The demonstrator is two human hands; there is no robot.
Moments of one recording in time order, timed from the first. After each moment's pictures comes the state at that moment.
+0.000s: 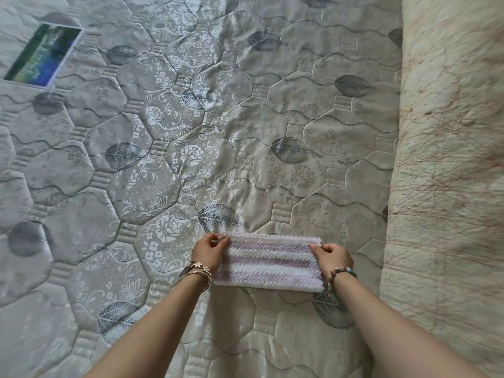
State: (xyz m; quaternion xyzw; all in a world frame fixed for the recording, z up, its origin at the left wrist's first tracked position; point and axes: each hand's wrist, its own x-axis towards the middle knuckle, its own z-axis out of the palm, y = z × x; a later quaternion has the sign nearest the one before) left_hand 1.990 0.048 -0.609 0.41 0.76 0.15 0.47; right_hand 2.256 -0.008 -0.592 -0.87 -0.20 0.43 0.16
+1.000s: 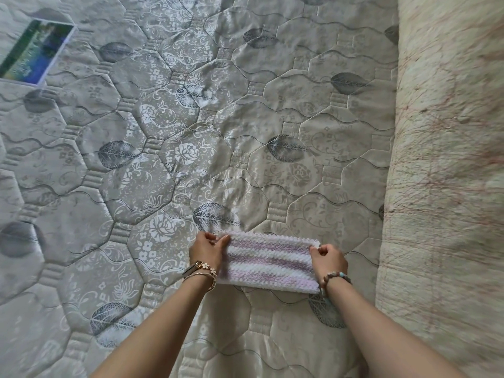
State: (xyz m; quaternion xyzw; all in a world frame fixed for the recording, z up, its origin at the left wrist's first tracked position) left_hand 2.010 0.047 -0.600 0.42 0.82 0.11 0.38; right_hand 2.250 -0.013 -0.596 -0.89 -0.23 0.38 0.12
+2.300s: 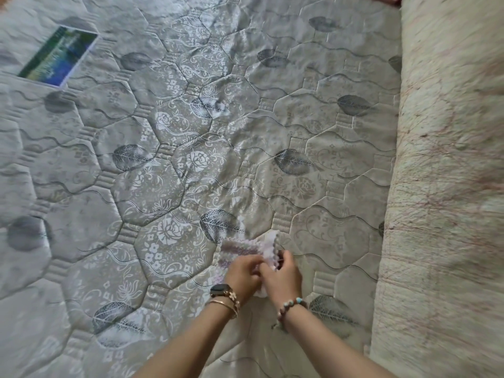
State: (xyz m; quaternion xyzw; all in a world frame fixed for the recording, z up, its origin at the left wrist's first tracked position) left_hand 2.044 0.009 -0.588 0.66 0.57 0.14 0.47; right_hand 2.145 -0.009 -0.526 -0.81 -0.27 0.46 0.24
